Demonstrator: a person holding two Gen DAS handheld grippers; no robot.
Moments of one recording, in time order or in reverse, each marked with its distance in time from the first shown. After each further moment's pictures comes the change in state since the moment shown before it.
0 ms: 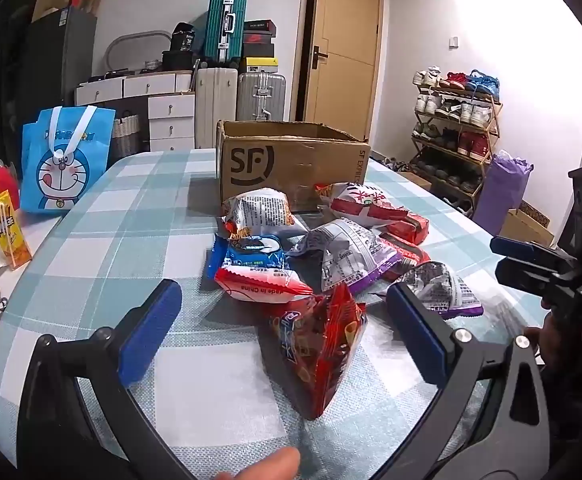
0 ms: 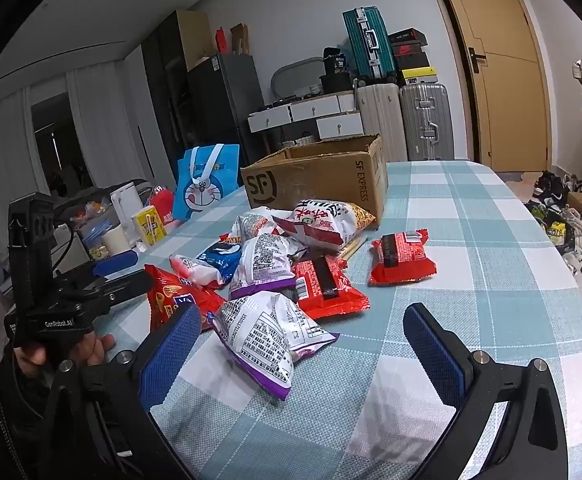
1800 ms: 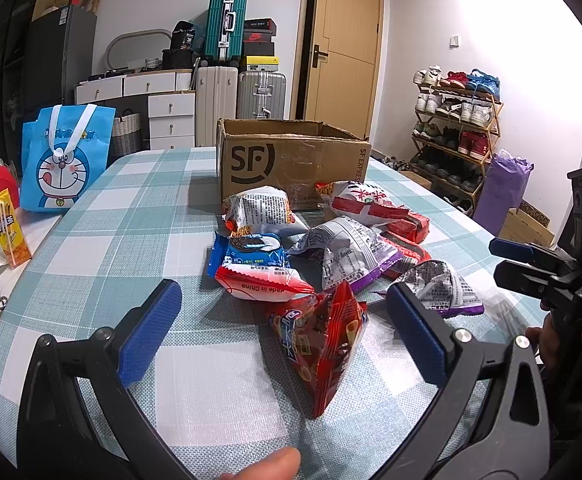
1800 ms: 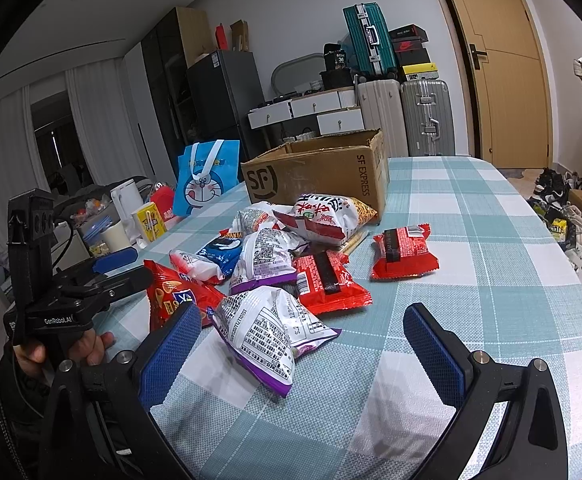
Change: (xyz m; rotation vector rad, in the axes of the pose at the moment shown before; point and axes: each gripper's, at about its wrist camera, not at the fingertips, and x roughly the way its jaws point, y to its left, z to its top) left arm 0.000 0.000 0.000 -0.005 0.002 0.001; right arm 0.004 0.002 -0.006 0.006 0.011 0.002
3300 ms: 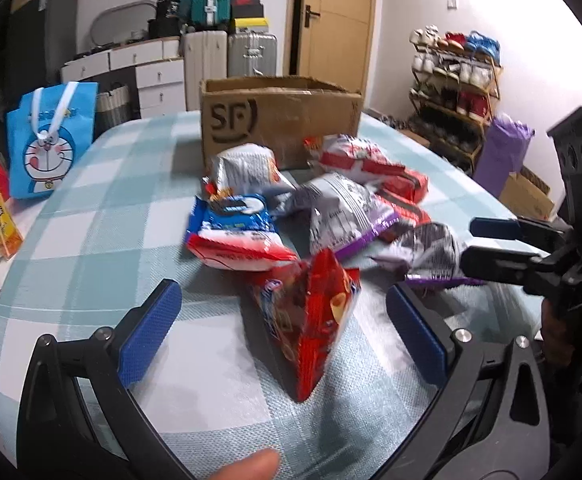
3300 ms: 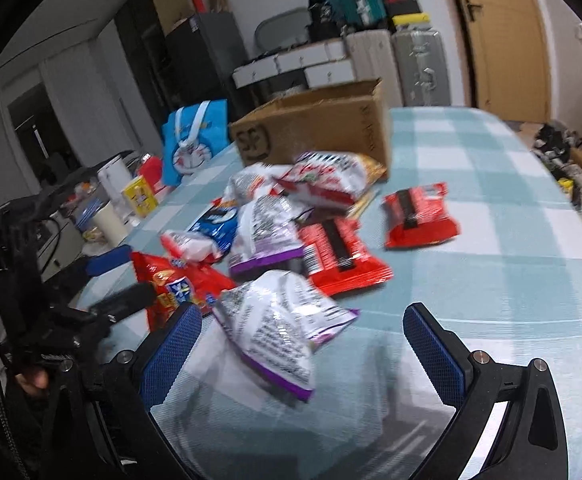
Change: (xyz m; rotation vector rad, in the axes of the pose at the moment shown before) left arm 0.024 -0.012 -0.004 0.040 0.165 -0.003; right arm 0.038 0.004 0.014 0.067 0.206 -0.005
